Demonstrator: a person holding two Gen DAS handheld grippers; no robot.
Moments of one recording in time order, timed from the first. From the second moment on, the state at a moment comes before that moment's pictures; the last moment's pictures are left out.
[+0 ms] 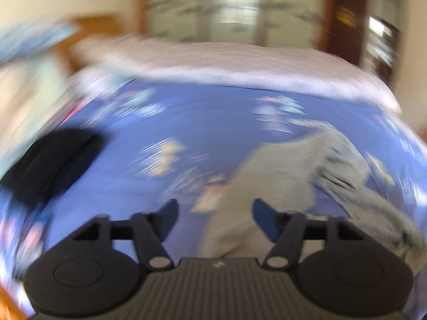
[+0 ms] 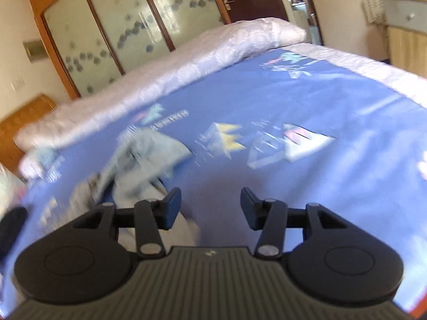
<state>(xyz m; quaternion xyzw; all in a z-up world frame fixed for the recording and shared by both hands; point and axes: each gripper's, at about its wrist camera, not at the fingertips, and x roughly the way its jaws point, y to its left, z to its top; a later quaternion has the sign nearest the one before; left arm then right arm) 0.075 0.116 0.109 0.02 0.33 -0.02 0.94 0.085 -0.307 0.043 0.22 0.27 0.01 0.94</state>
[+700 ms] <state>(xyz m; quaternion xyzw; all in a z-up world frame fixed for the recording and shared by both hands) 0.133 0.144 0.094 -0.06 0.34 0.03 0.94 0.086 -0.317 0.032 0.15 0.26 -0.13 0.94</state>
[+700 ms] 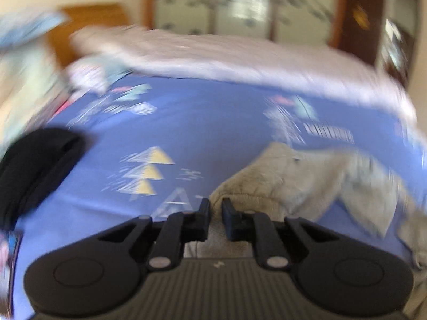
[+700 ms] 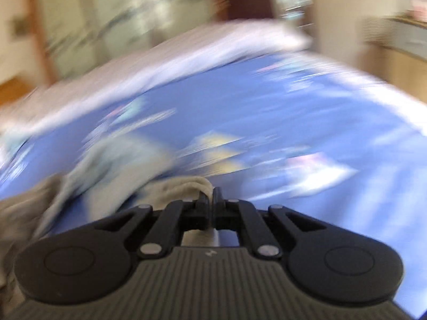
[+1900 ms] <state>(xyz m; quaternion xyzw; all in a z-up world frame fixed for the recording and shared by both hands) 0.110 0.210 0.095 -0.26 0.37 -0.03 0.89 0.073 -0.346 0.135 0.10 0.07 -0.15 0.98</state>
